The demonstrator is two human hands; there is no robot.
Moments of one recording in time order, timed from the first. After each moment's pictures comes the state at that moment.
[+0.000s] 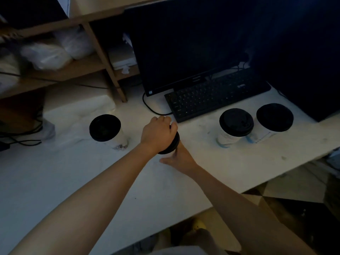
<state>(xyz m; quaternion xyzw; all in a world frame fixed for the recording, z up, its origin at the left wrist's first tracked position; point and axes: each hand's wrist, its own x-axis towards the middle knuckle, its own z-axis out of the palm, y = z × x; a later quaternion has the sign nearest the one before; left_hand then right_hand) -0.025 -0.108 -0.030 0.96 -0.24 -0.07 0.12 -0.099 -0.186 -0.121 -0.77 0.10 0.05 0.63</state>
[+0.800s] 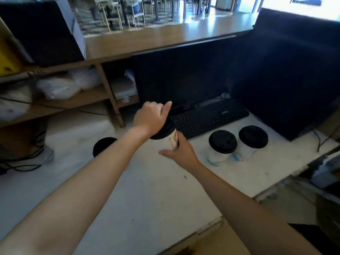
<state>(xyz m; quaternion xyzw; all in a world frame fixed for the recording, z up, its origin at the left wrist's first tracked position) 0.009 -0.109 0.074 0.92 -0.32 0.07 0.23 -0.089 -0.201 -0.016 -0.79 0.13 -0.09 0.59</state>
